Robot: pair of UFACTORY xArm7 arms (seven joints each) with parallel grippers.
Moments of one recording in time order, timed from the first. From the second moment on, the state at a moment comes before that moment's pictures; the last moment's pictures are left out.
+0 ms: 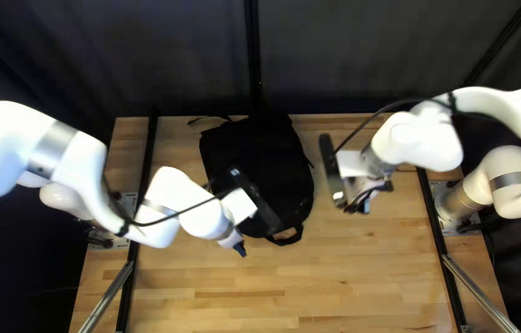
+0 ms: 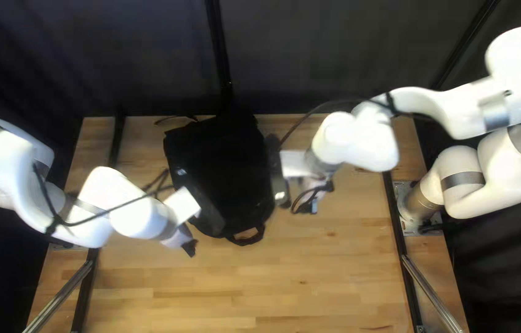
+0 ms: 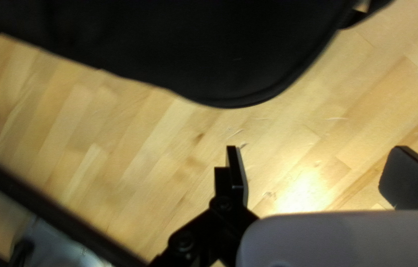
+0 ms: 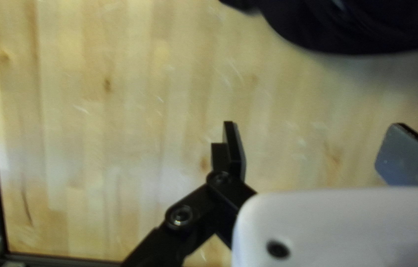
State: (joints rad) left arm -0.12 -0.09 -0.23 0.80 0.18 0.89 -0.93; right arm -0.09 -0.50 0.05 0.57 0.06 0.86 -0.19
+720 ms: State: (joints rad) left arm -0.09 0.38 -0.25 1.22 0.39 0.89 0.01; right arm -0.15 -0.44 -0.12 0.63 0.05 0.95 -0.47
